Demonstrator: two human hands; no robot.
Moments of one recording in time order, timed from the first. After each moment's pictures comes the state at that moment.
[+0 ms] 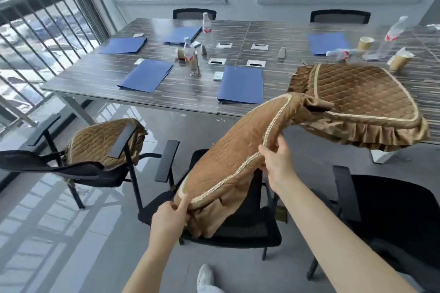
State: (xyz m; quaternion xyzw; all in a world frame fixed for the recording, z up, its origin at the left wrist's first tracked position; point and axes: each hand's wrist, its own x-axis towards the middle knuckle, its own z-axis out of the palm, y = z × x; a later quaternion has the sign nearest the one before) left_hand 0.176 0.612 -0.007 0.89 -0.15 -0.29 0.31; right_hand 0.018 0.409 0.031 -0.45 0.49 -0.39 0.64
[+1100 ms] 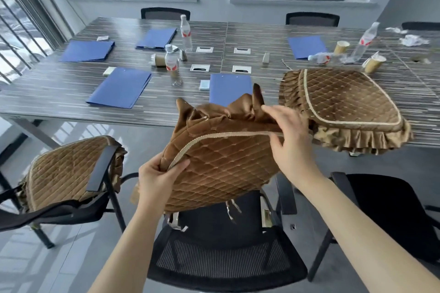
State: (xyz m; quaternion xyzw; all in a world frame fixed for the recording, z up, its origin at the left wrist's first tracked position) left_hand 0.325 0.494 0.059 0.67 -0.31 -0.29 0.61; right_hand 0.092 0.356 0.100 -0.82 0.42 -0.38 0.10
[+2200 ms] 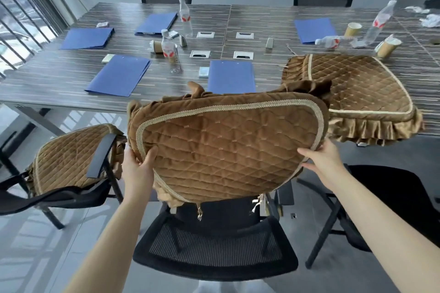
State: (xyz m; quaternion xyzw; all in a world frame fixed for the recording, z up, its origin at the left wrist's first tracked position) left_hand 0.349 0.482 0.012 0.76 -0.24 -0.22 0.56; right_hand -0.016 0.294 0.004 -0.42 0.58 -0.36 0.60
